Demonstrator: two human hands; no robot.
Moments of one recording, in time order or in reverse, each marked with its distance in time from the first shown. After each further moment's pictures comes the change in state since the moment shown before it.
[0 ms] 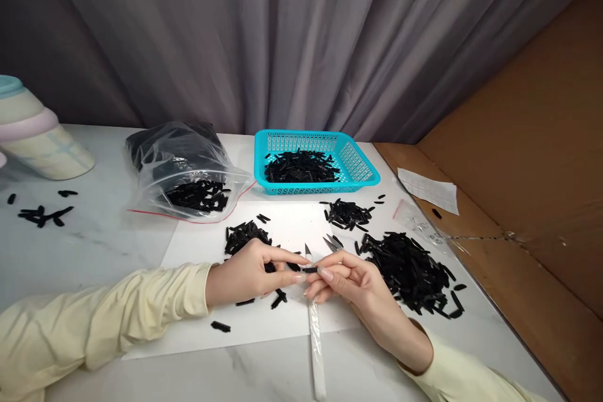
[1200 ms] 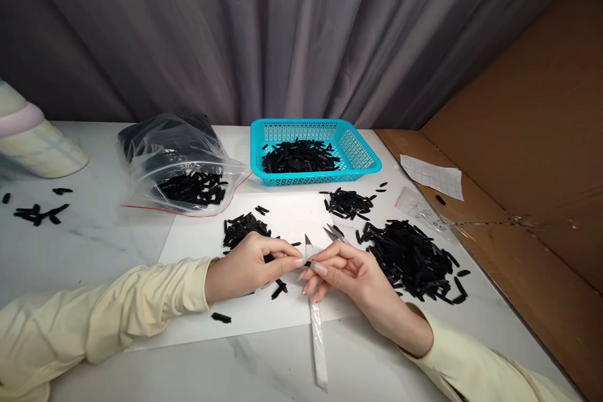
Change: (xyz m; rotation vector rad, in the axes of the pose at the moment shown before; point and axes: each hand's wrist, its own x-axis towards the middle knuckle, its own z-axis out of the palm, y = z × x) left_hand 0.000 -0.003 0.004 0.097 0.031 0.043; right_hand 0.003 0.006 0.002 -0.010 -0.043 -0.023
